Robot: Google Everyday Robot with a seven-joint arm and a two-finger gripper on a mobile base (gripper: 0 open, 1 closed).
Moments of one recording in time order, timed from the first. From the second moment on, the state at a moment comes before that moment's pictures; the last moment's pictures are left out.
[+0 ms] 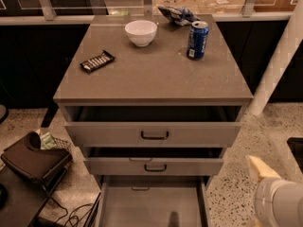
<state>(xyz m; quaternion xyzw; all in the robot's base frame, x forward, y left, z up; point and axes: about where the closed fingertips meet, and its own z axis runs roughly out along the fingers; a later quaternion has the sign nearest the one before) 0.322 -0.233 0.719 -0.61 0.76 -0.11 0.20</state>
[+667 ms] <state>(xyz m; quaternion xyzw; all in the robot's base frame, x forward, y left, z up) 0.307 -0.229 0.611 -0.62 0.76 -0.11 0.17</state>
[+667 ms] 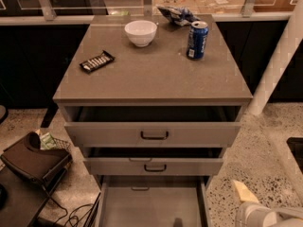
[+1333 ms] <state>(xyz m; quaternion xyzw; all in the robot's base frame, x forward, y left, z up) 0.316 -0.211 0.543 -0.64 0.75 -0.08 0.17</state>
